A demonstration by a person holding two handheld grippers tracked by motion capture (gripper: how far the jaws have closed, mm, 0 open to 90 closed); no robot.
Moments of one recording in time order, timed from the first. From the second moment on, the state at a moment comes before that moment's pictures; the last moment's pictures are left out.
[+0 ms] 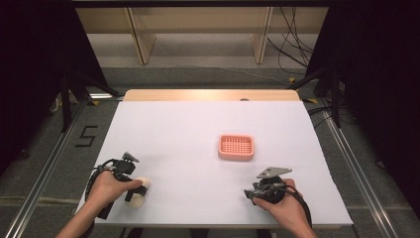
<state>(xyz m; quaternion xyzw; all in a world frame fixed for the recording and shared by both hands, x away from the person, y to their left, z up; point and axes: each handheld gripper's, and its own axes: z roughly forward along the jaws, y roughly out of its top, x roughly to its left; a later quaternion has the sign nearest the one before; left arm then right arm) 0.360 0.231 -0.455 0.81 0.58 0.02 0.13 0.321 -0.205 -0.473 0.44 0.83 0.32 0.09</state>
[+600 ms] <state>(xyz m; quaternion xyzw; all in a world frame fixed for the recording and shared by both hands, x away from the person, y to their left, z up) 0.364 0.225 -0.461 0.82 0.57 0.00 0.09 0.320 -0.204 -0.472 0.44 0.84 0.31 0.09</state>
